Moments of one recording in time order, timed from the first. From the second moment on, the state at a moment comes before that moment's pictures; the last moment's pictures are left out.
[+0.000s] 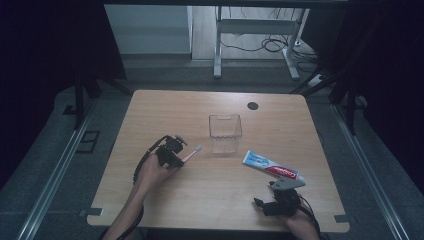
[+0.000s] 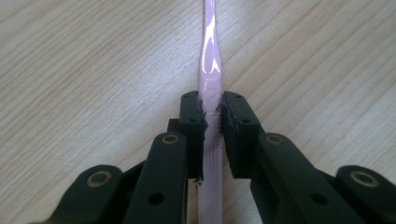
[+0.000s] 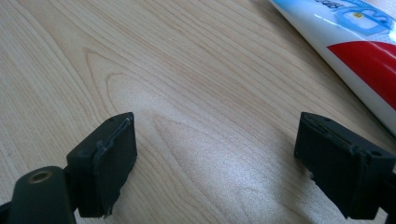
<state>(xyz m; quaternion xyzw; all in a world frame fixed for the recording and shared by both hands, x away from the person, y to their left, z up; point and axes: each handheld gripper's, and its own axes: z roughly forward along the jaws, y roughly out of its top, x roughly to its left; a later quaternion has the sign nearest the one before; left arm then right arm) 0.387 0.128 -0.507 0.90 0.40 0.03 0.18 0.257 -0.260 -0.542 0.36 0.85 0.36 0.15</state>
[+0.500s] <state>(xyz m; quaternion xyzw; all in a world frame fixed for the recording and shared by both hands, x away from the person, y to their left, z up) 0.385 0.143 -0.487 0.88 0.41 0.05 0.24 0.257 -0.260 -0.542 0.36 0.85 0.36 0.15</state>
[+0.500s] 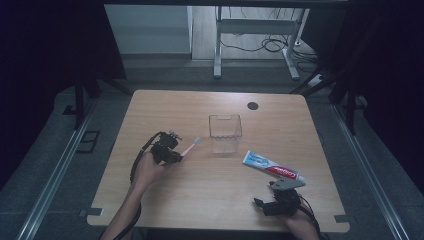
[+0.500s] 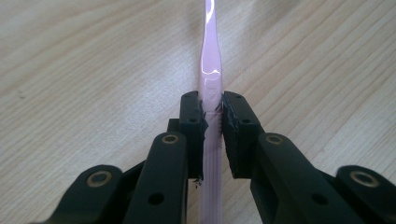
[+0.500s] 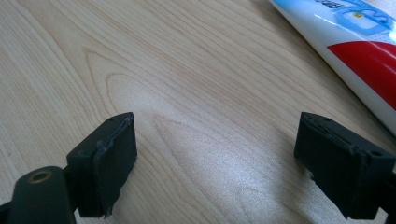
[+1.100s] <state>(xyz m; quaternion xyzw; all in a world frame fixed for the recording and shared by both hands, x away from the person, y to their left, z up) 0.380 0.128 -0.480 0.89 0.38 0.07 0.24 0.257 -0.261 -0.542 0.35 0.85 0.37 0.15</state>
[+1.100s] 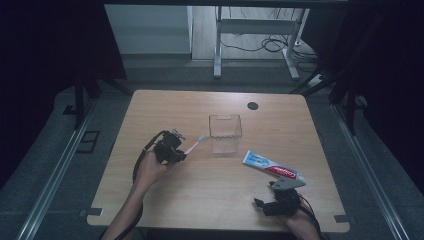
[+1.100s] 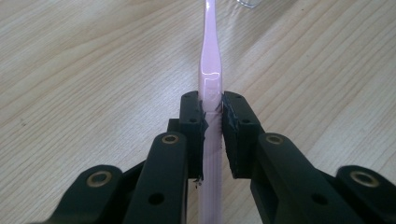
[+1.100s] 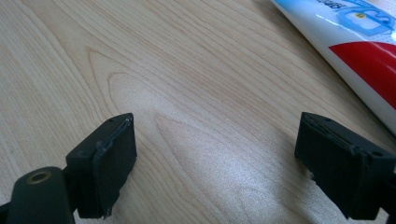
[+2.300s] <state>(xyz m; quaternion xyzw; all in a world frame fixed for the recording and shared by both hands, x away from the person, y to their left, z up) 0.384 0.128 -0.412 0.87 0.36 0.13 0.31 0.258 -0.261 -0.542 0.35 0.85 0.36 0.15</state>
